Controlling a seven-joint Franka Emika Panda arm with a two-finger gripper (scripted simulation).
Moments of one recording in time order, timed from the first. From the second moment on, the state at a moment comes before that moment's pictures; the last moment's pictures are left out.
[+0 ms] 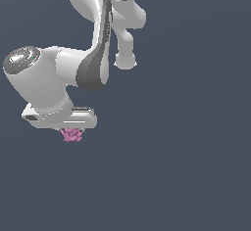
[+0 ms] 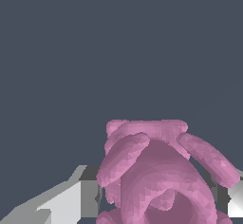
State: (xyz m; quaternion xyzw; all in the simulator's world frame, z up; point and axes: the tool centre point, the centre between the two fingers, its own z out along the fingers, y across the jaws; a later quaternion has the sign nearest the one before) arm 0.080 -0.198 0.186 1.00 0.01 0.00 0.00
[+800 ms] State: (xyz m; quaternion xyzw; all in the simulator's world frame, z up) arm 0.108 -0.216 0.207 1.00 0.01 0.00 0.00
